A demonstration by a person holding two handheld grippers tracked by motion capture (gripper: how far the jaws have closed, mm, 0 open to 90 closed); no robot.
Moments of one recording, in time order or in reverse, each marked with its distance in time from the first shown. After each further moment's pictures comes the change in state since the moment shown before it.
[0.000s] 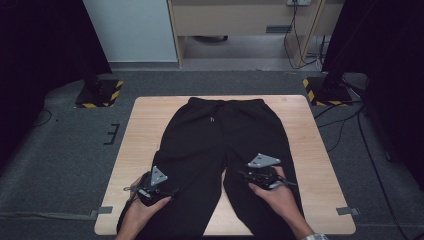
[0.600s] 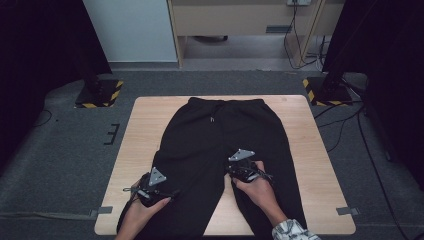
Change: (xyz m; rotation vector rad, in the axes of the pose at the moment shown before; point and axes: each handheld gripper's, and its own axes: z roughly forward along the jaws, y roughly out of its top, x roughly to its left) left arm 0.003 -0.005 0.001 -0.013 -0.044 -0.053; right arm 0.014 0.018 0.060 0.127 -0.040 0.006
